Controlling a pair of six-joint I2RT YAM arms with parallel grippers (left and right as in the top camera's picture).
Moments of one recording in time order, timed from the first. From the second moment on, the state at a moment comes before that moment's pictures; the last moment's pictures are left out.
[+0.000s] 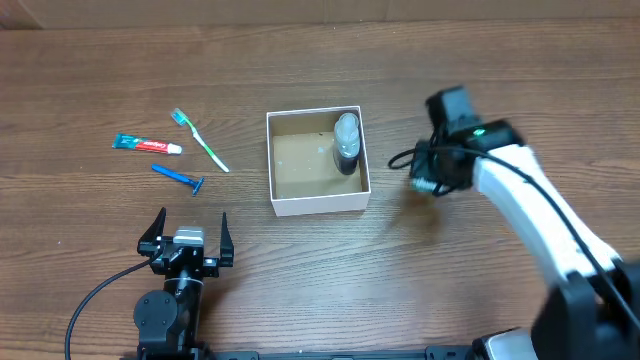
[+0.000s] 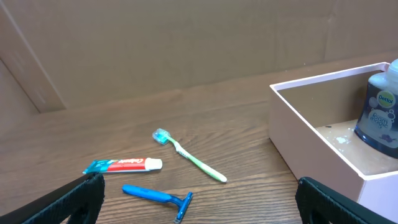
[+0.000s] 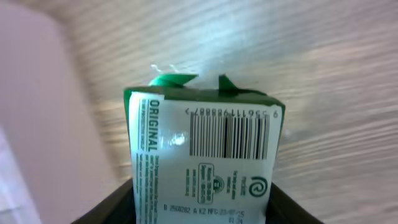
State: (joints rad) left arm 0.00 0.01 0.02 -0.10 0.02 0.16; right arm 0.26 1.61 1.27 -0.93 0.04 0.50
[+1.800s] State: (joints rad) left arm 0.00 0.01 0.02 -0.10 0.02 0.16; right arm 0.79 2.09 1.56 -0.48 0.33 0.48
